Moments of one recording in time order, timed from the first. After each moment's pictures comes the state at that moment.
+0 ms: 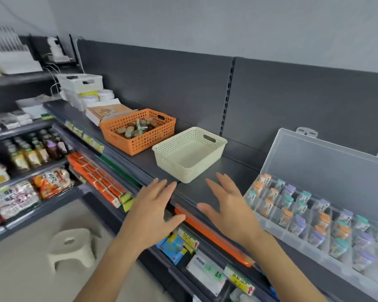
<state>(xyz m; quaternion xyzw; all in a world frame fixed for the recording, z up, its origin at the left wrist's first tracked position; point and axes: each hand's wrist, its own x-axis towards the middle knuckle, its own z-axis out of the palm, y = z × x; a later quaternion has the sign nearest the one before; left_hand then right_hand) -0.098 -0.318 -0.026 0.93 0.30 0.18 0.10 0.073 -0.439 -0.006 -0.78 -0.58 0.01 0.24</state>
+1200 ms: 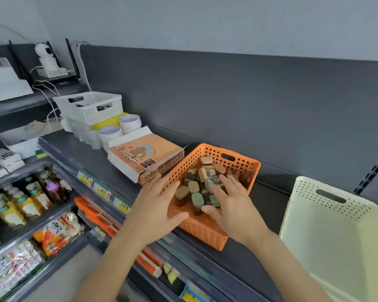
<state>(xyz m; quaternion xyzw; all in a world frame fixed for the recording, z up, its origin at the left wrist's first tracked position) -0.116 0.168 -0.017 0.95 0.26 0.14 0.06 0.051 0.032 -0.021 -0.82 -0.56 -0.03 0.15</state>
